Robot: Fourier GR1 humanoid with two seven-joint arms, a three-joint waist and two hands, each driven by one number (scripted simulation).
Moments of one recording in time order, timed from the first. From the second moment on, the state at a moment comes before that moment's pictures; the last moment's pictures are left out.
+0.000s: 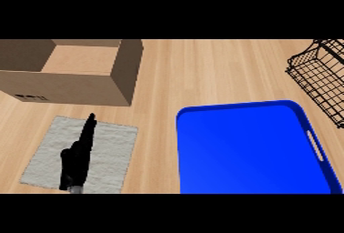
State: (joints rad) left arm 0.06 0.19 -0.18 -1.42 0.03 0.28 -0.03; right arm -0.91 -0.71 -0.72 -0.63 0.56 -0.32 0.32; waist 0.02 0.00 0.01
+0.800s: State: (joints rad) left arm 0.12 0.19 -0.15 -1.46 0.03 0.31 0.01; right arm -0.60 -0.88 -0.93 -0.98 0.46 -0.42 0.47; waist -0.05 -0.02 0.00
